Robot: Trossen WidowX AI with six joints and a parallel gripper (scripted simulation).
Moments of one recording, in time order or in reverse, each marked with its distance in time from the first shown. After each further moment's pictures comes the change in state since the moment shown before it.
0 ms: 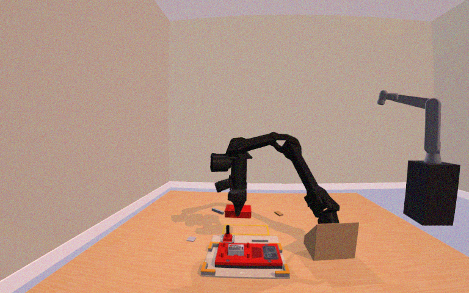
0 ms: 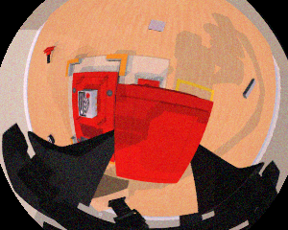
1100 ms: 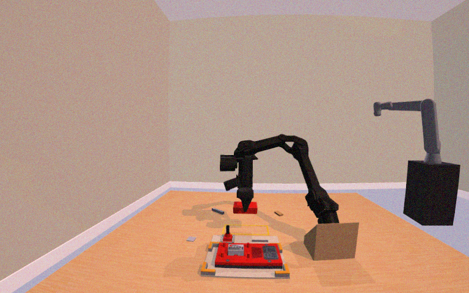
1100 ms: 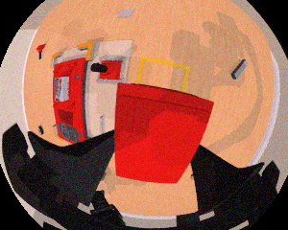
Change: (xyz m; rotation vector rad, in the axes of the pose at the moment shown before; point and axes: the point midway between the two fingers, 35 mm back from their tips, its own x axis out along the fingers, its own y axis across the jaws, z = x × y) arm 0.010 -0.069 -0.025 -0.005 0.012 -0.016
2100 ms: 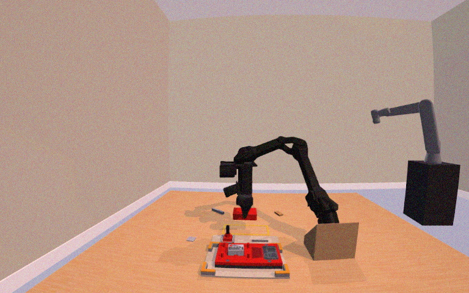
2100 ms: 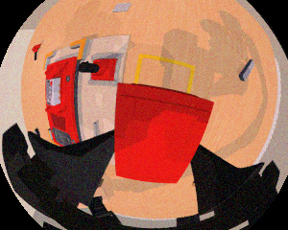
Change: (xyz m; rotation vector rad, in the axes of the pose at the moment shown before) arm 0.027 0.000 0.001 0.000 -0.001 0.000
